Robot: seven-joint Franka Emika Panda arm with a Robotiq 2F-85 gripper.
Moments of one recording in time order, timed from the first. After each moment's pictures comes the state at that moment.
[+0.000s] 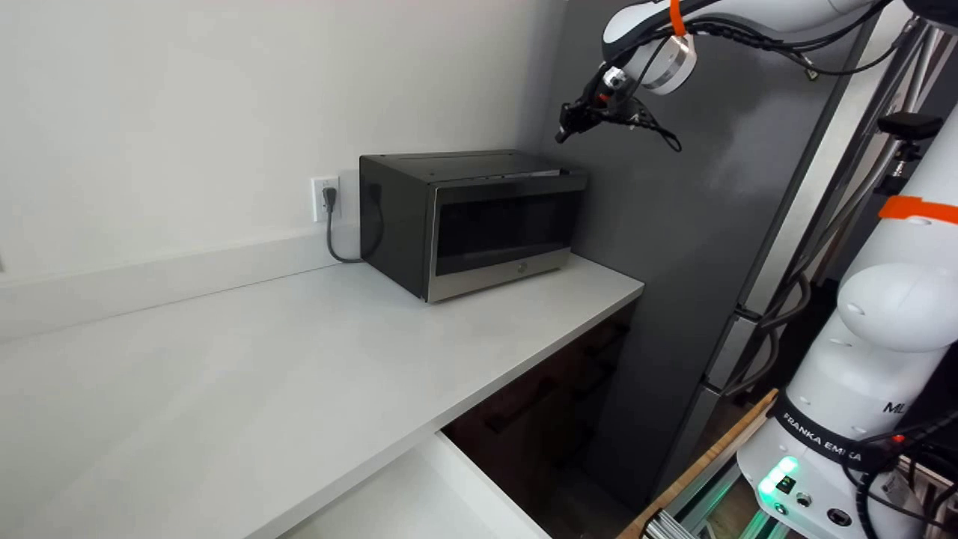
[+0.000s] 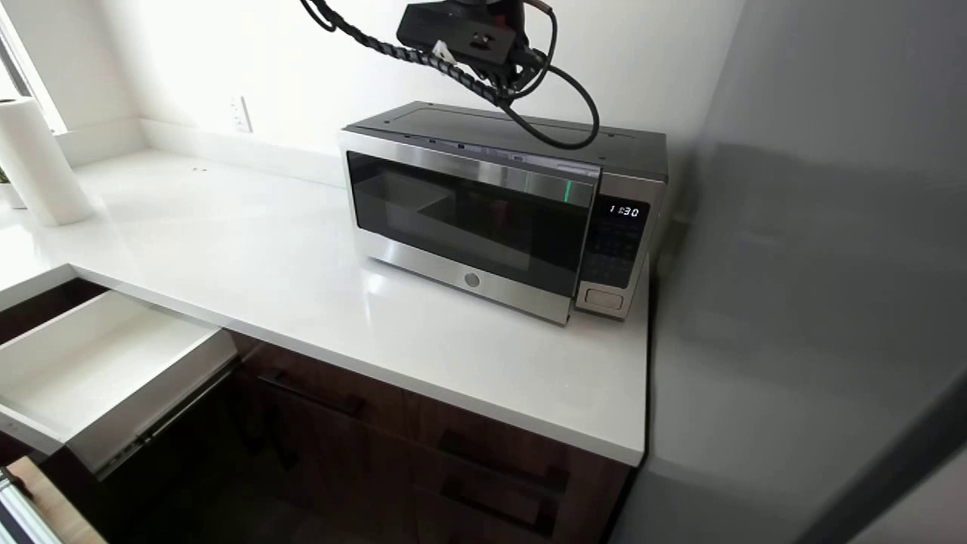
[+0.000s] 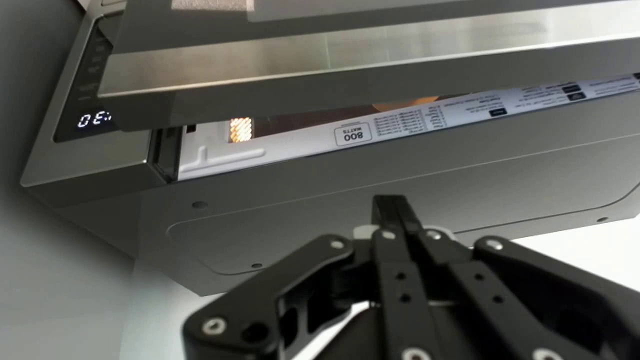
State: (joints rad) arm 0.01 -0.04 -0.19 -2.02 0.38 2.60 -0.41
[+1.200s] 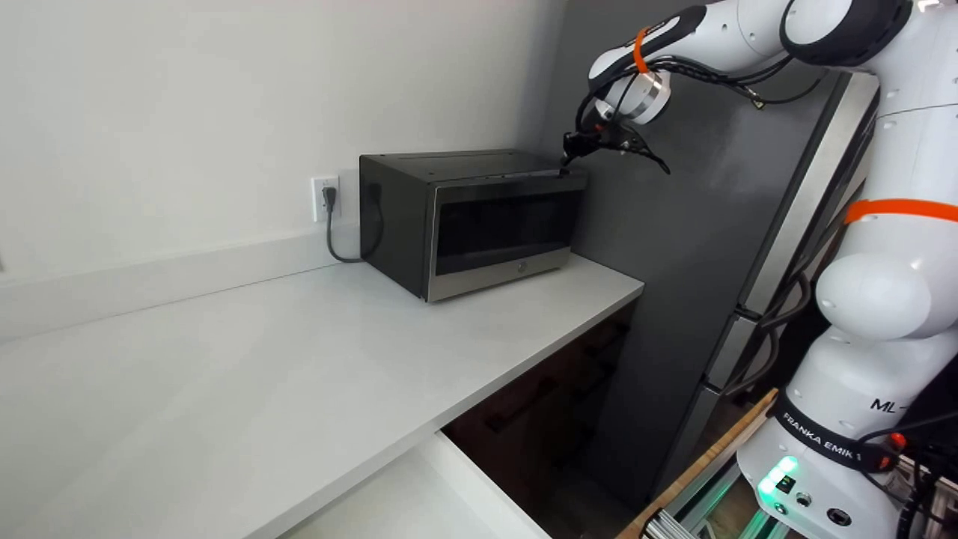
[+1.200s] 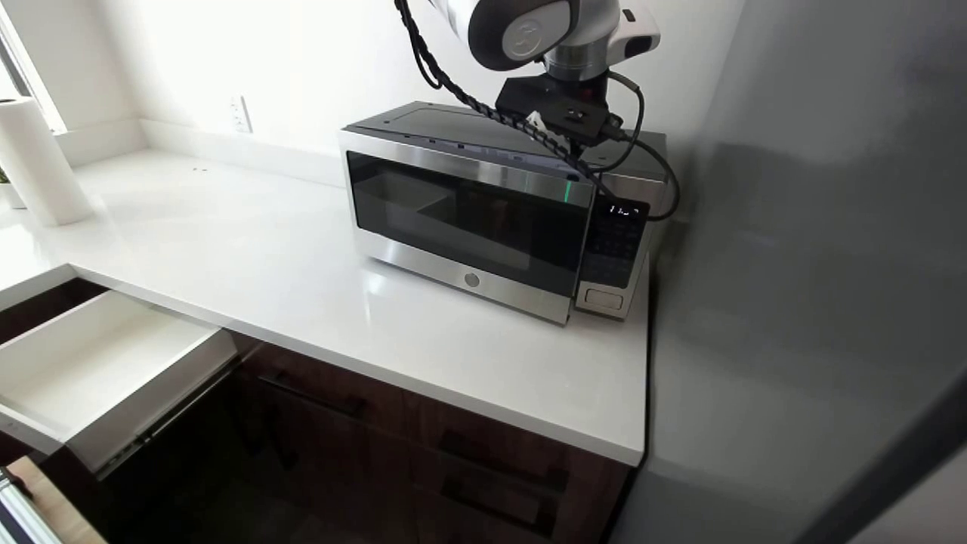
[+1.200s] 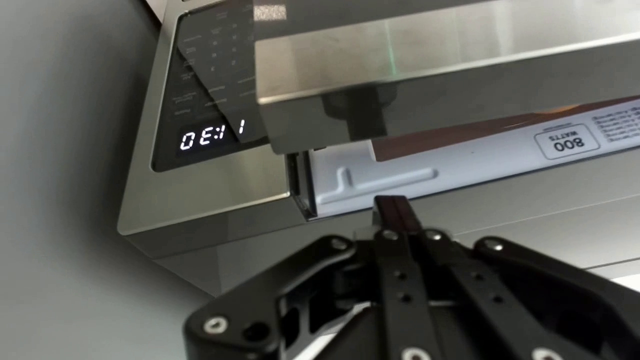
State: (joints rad) arm -0.22 0.27 -0.09 -1.78 0.47 2.60 -0.53
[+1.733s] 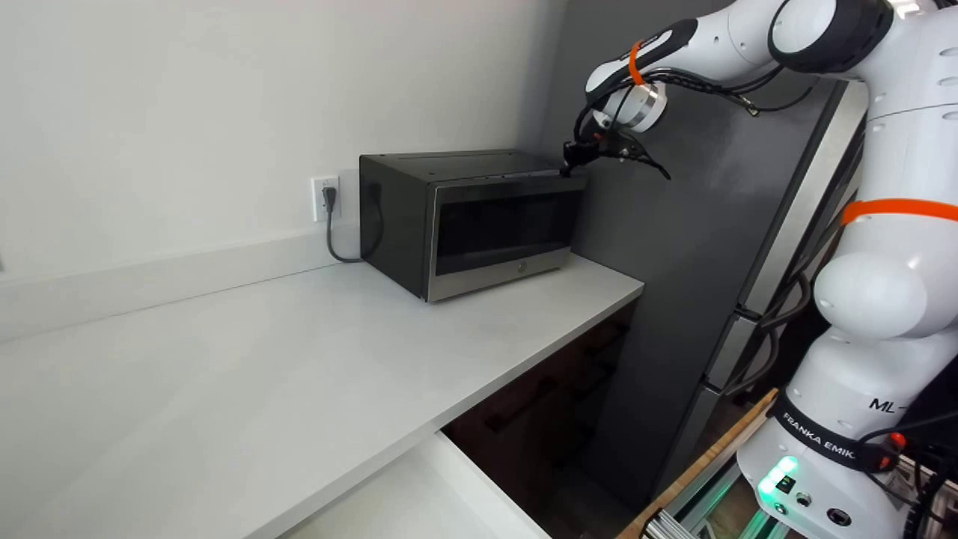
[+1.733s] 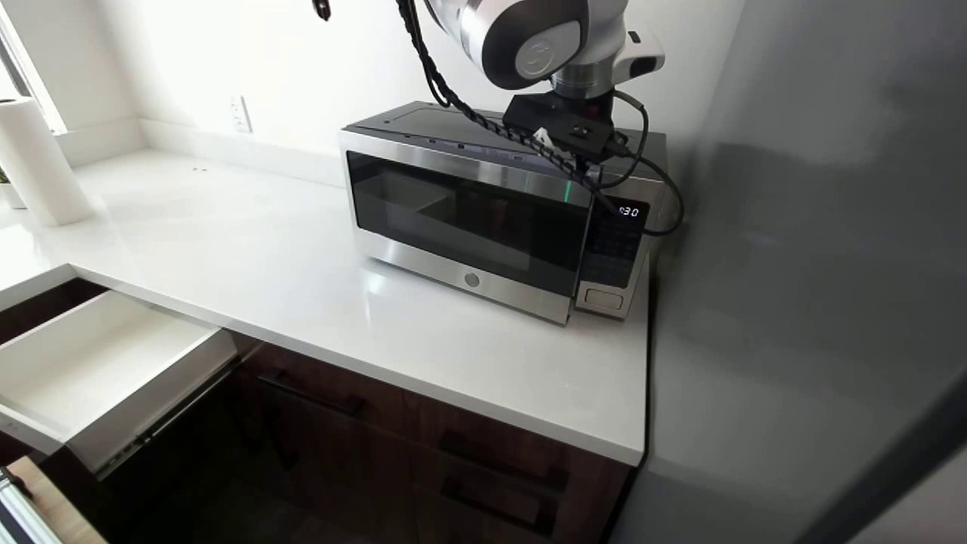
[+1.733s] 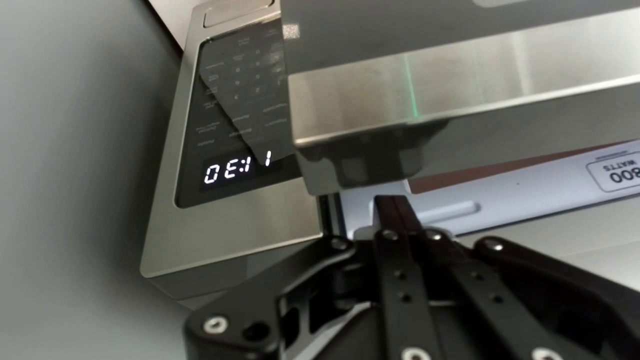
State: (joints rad) arm -0.24 0.32 -0.08 -1.75 0.41 2.60 -0.47
